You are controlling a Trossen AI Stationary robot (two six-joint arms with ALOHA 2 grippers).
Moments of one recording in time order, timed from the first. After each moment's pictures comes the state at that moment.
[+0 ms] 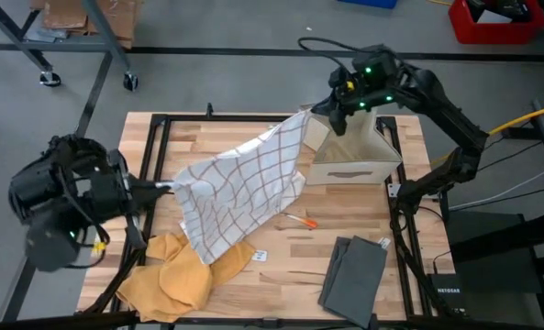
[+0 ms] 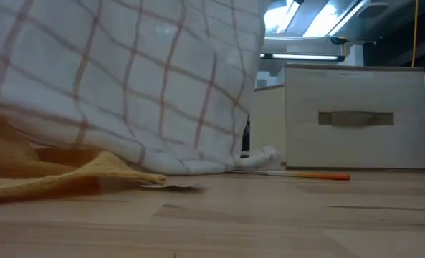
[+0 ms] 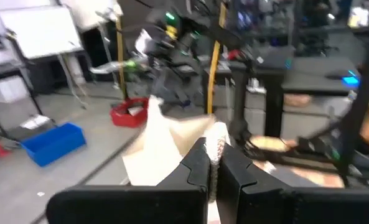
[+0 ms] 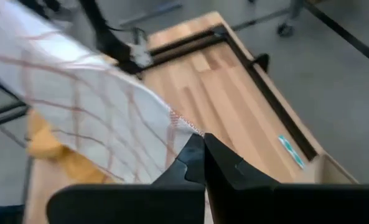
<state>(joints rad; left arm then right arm) -1.06 1.46 2.13 -1.45 -1.47 -0.73 -0.49 1.47 1.96 -1.09 -0.30 0.04</state>
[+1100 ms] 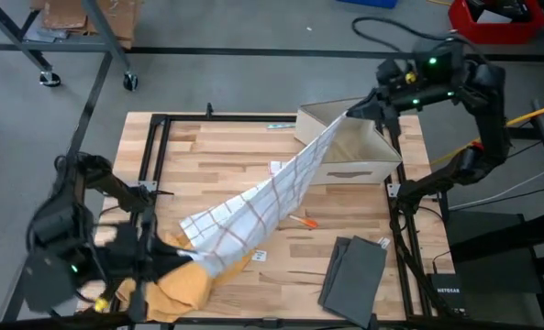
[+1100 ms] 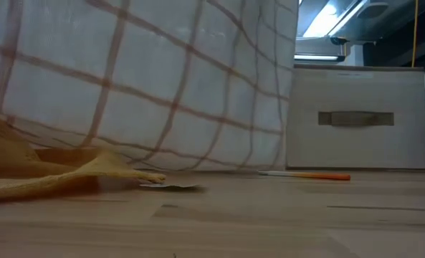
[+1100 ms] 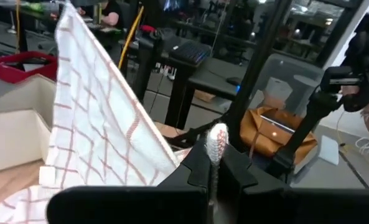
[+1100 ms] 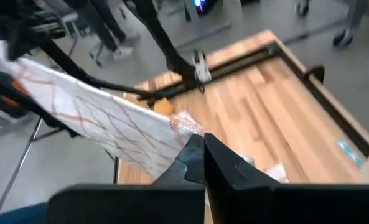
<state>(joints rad) -1.09 1.61 2.13 -0.82 -1.21 -0.60 -0.49 1.42 2.30 -1.38 -0.51 0.16</state>
